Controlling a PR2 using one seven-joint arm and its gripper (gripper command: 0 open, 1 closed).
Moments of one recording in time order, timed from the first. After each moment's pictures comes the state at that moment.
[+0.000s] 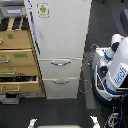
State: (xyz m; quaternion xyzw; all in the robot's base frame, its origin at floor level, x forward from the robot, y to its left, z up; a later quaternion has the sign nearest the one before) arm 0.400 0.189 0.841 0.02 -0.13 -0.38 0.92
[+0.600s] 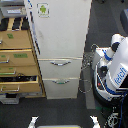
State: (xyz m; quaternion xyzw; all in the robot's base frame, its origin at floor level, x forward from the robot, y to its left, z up) arm 0.409 0.181 0.850 0.00 -0.12 -0.38 0.92
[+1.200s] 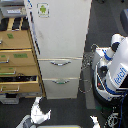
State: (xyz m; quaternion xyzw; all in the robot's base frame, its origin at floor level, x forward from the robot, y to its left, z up) arm 0.515 0.158 0.912 -0.02 -0.13 -0.38 0.91
